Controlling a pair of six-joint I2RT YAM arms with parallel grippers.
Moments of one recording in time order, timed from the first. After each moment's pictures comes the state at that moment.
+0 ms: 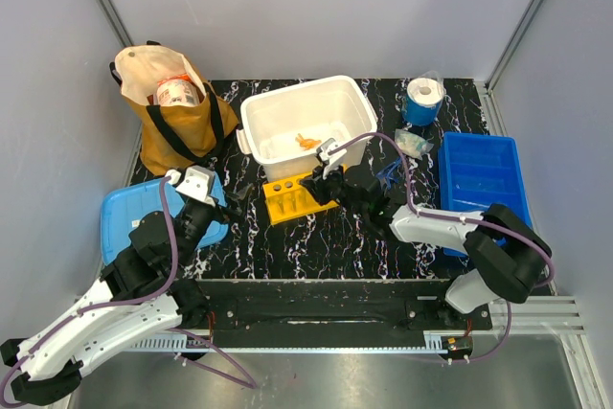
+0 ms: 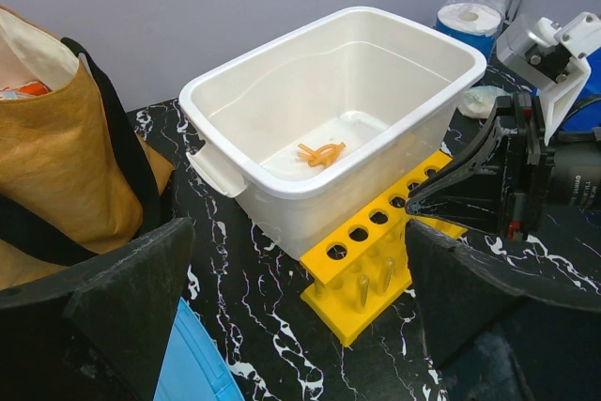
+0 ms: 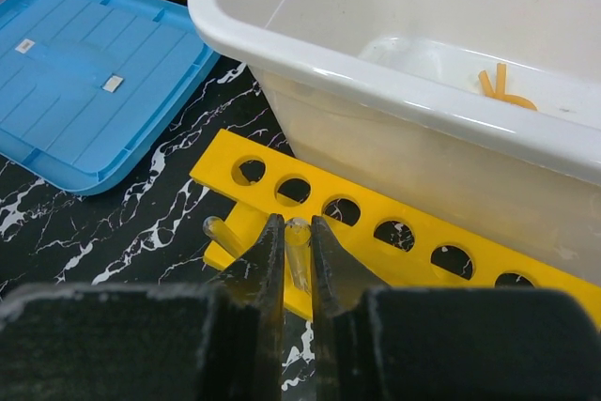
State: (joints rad) left arm -0.91 0.42 0.69 -0.26 -0.50 0.05; right arm 0.85 1.49 0.73 0.58 0.01 0.15
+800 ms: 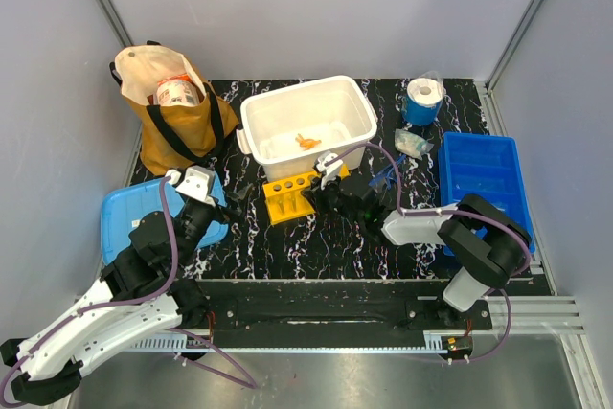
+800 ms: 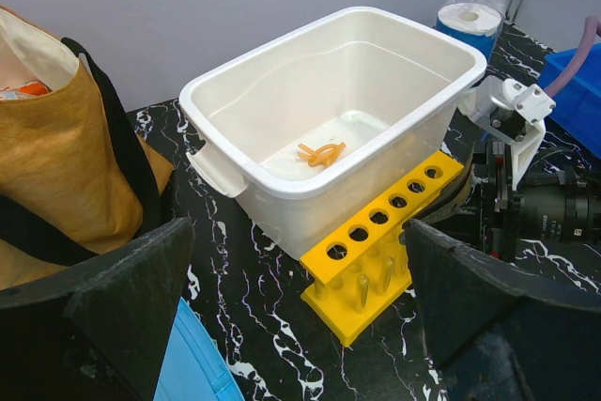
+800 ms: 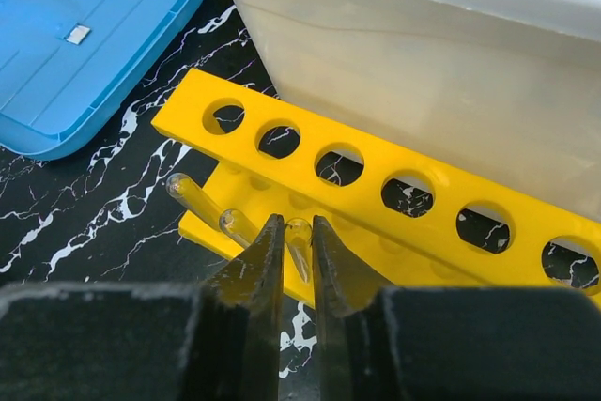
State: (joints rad) left arm -0.91 0.42 0.69 -0.26 -0.50 0.05; right arm 0.86 1.63 0.66 0.73 0.01 0.15
